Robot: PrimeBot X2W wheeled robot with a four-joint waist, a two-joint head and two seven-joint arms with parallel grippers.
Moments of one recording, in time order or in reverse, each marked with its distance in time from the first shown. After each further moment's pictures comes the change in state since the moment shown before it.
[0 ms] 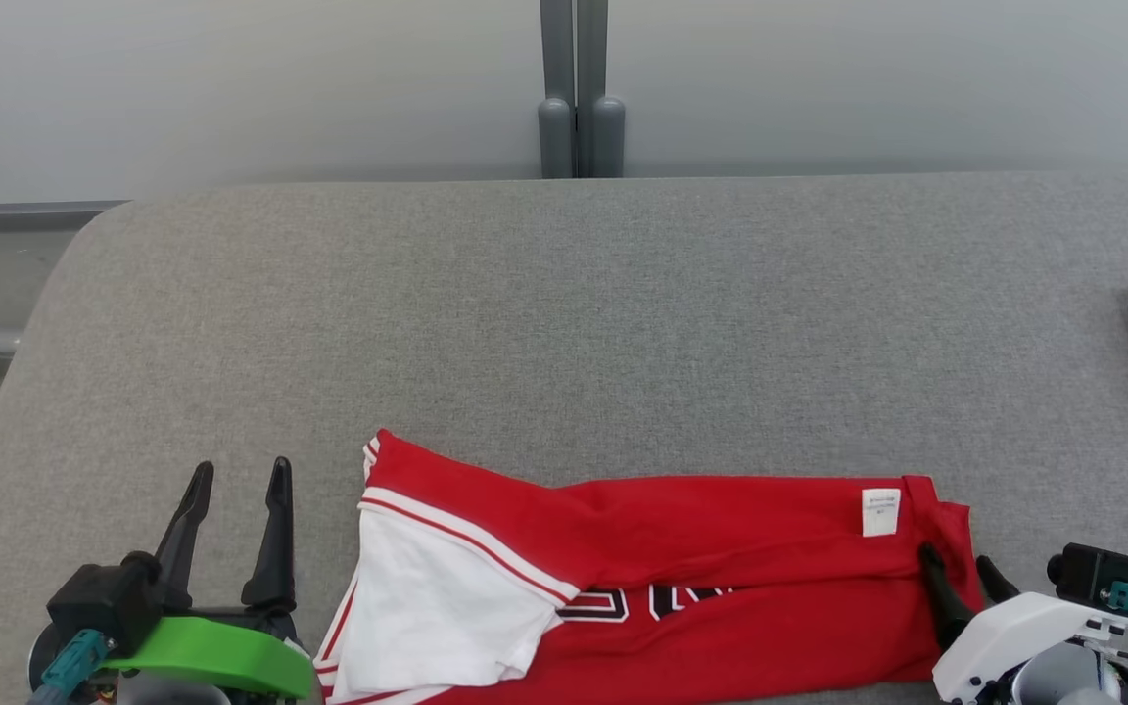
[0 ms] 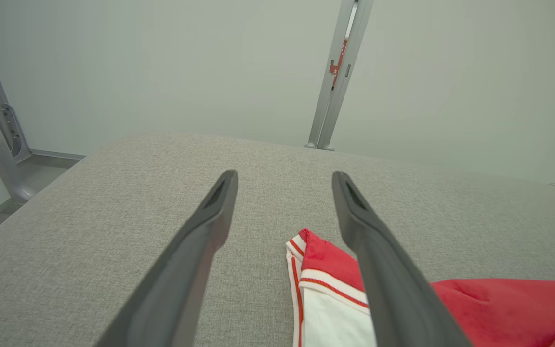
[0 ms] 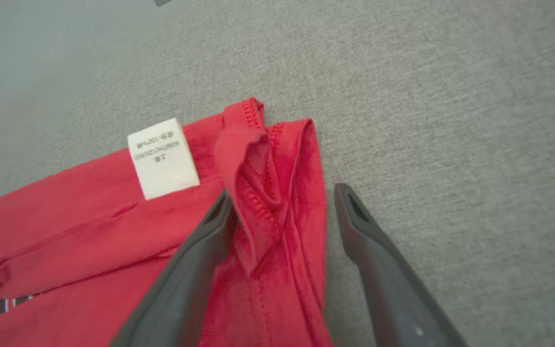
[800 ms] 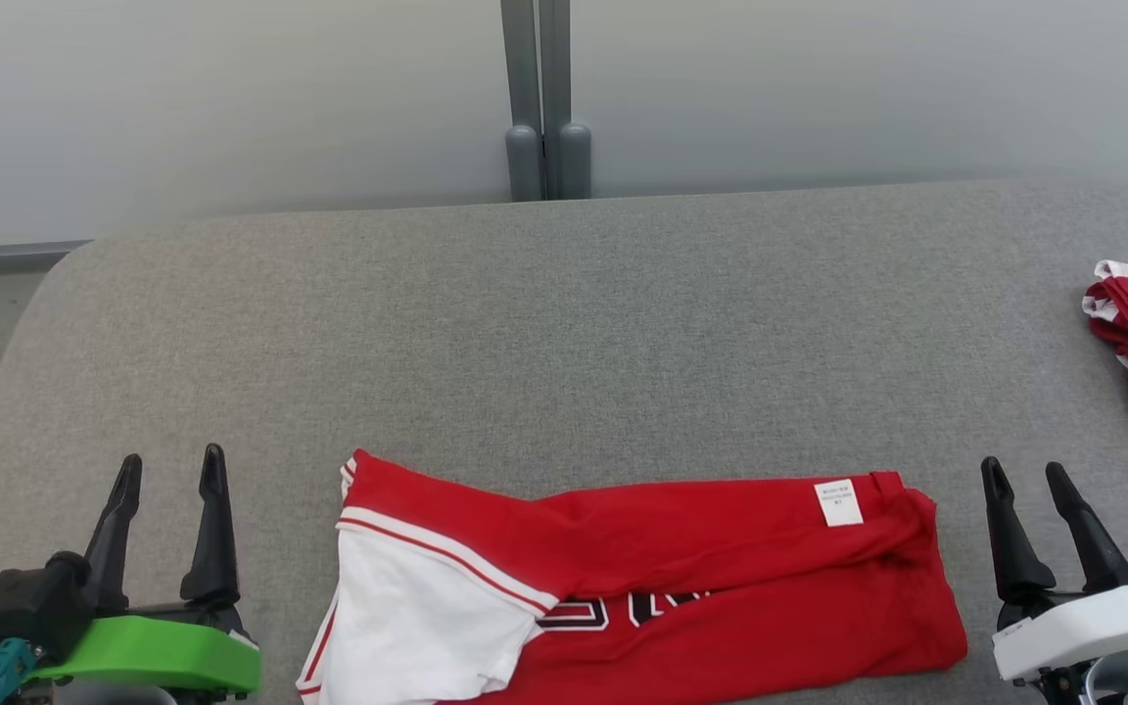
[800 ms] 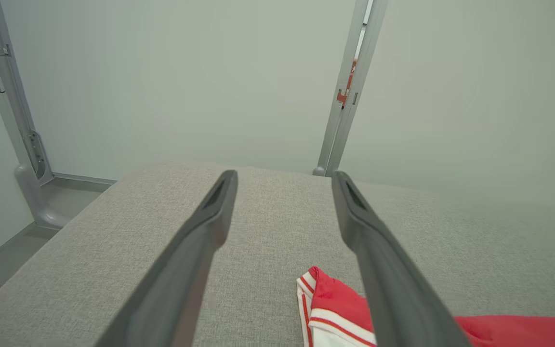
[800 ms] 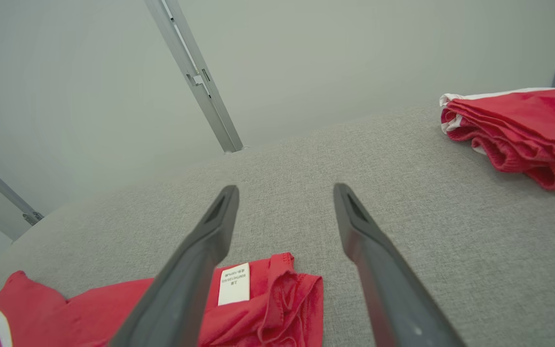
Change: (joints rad) left arm 0.023 0.158 -0.065 -0.150 -0.141 0.188 0.000; right arm 0.138 -0.129 0.042 -0.390 0.077 0.000 -0.189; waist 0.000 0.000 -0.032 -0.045
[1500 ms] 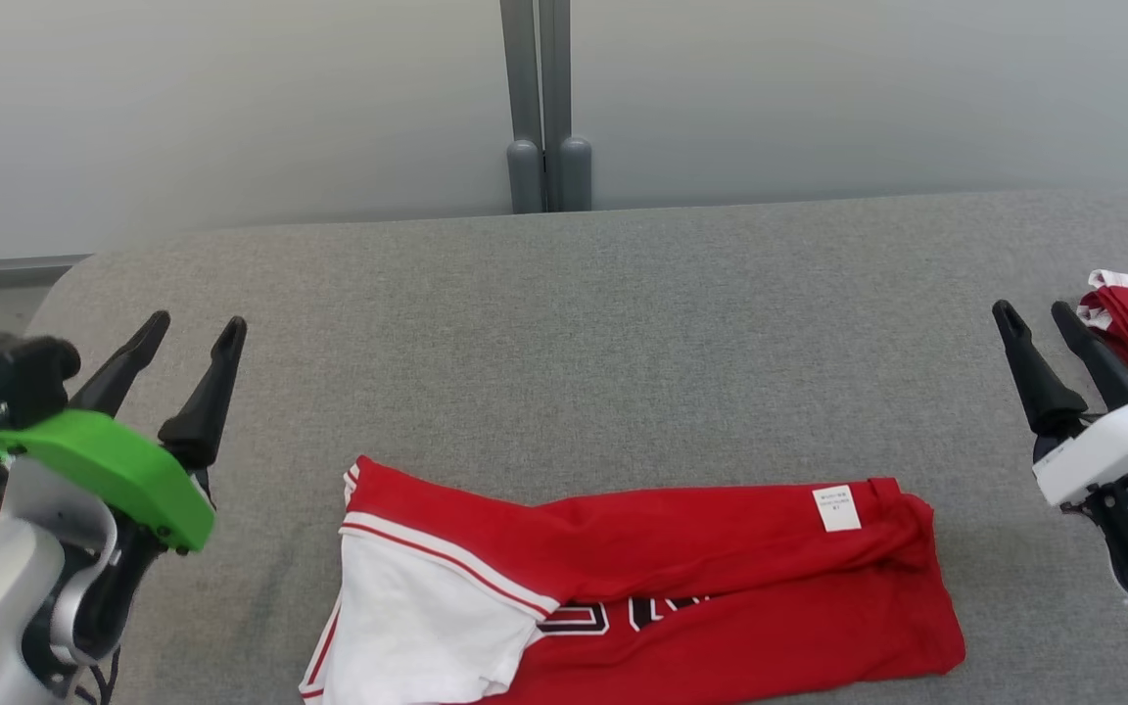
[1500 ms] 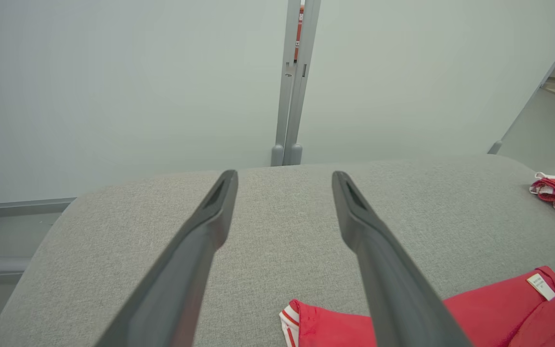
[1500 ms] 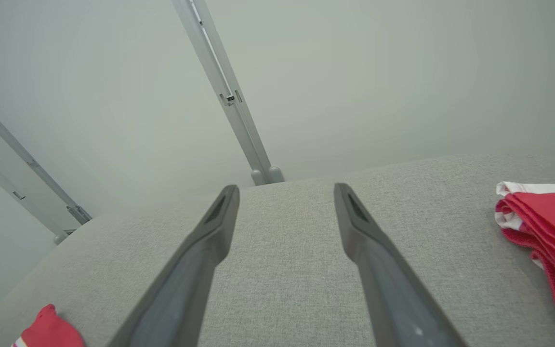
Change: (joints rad) left arm -0.504 0.309 -0.422 0.127 -0.405 -0.073 0.199; right arm -0.452 -0.354 0.472 0.219 0.483 0.000 0.001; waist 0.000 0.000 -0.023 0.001
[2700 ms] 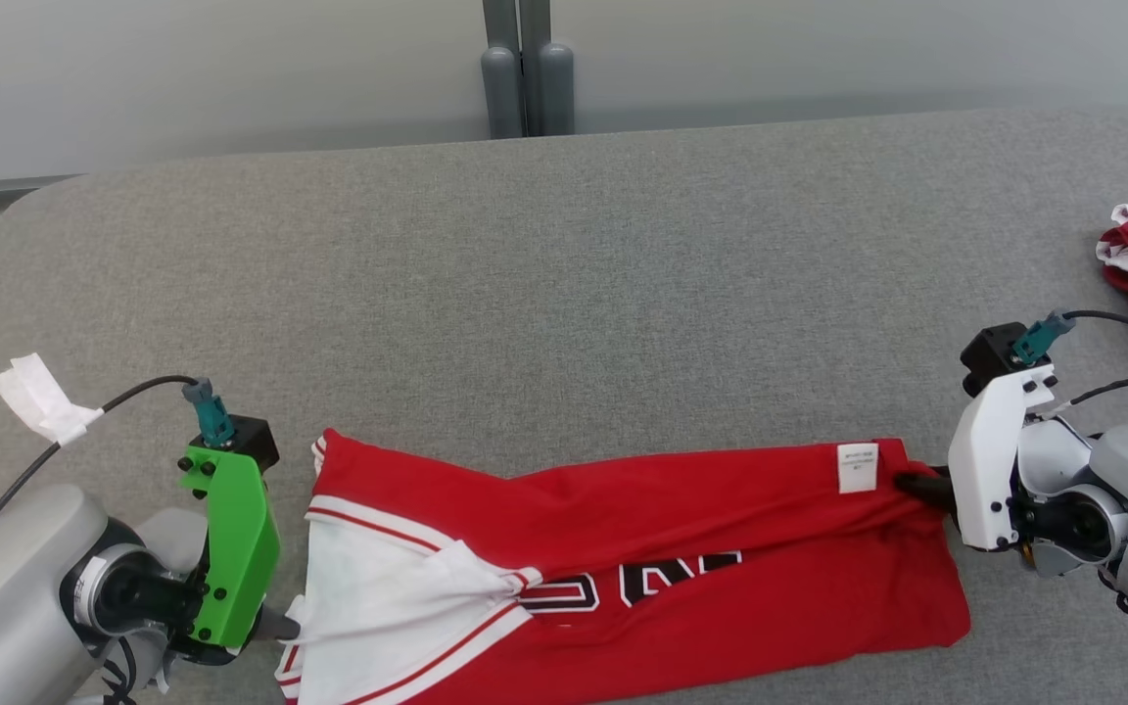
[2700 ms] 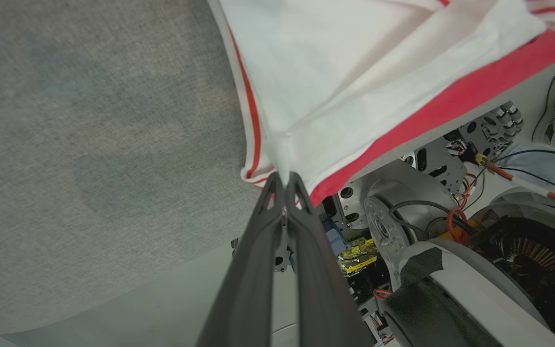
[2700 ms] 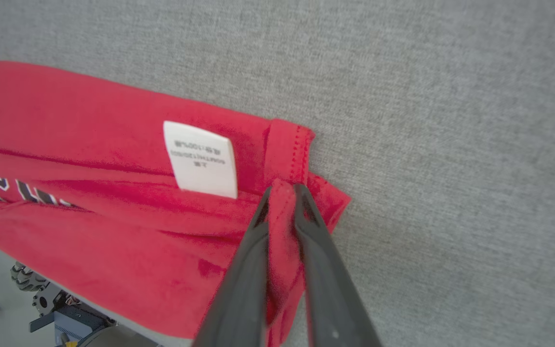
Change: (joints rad) left arm -0.206 0.002 -0.339 0.129 -0.279 -0.156 1.108; right arm -0.325 -0.033 0.561 0.157 0.176 0.000 0.719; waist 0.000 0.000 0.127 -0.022
